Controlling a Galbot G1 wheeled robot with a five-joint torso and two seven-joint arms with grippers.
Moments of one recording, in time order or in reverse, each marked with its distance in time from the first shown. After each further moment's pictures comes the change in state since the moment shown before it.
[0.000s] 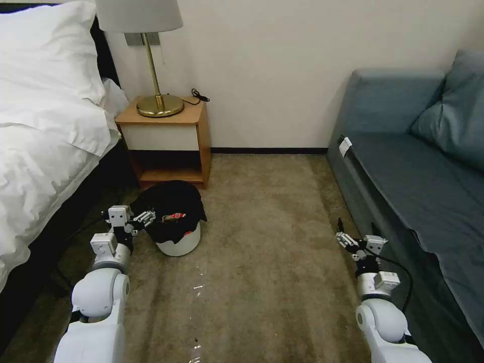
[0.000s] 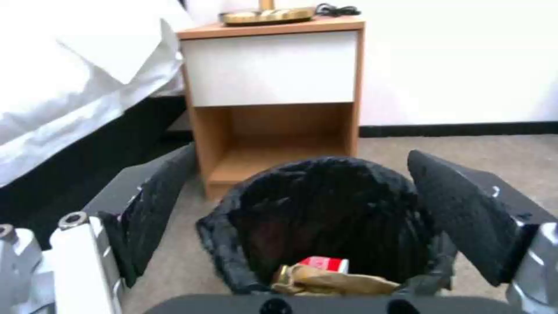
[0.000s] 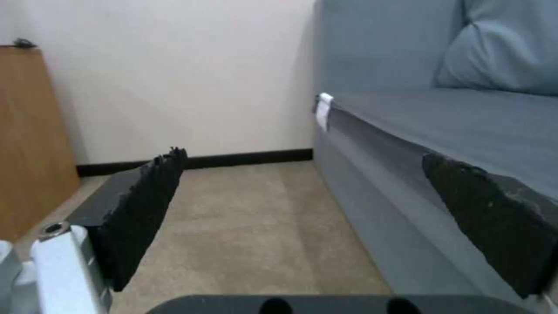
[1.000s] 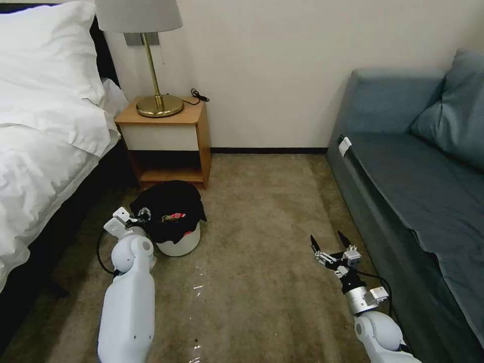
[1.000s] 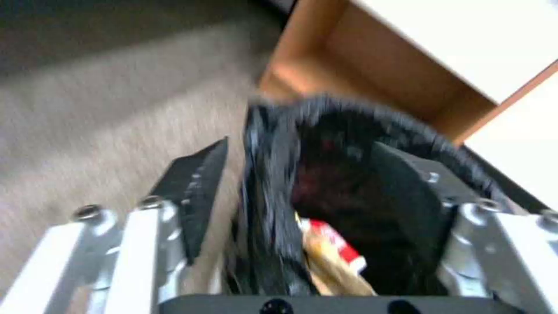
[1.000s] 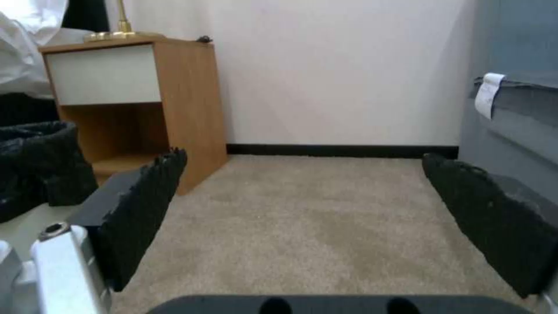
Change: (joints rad) left arm -0.281 -0.104 -0.010 0.293 -0.402 0.135 -0.488; right arm 0.030 -0.040 -0.089 -0.214 0.132 0.213 -0.426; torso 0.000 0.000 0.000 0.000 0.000
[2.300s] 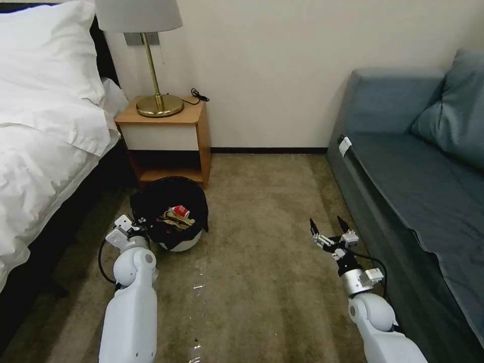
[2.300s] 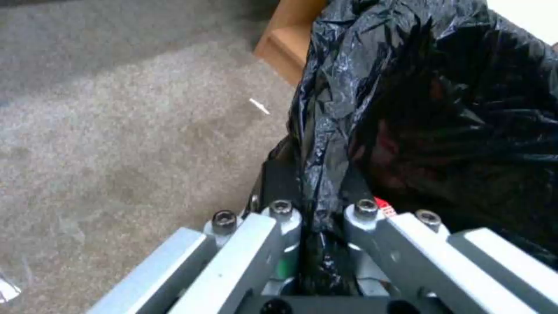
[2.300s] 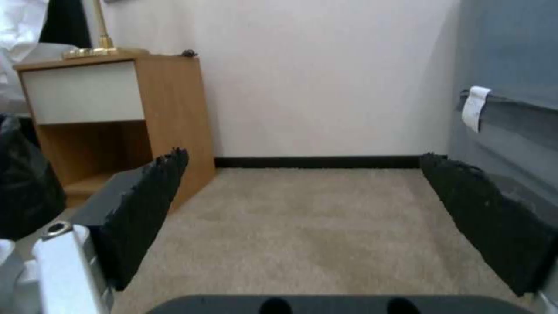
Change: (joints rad) left arm -0.005 -0.038 -0.011 0.105 -0.081 -0.054 0.031; right arm 0.048 -0.004 -0.017 0.027 0.004 -0.050 0.069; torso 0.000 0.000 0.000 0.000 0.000
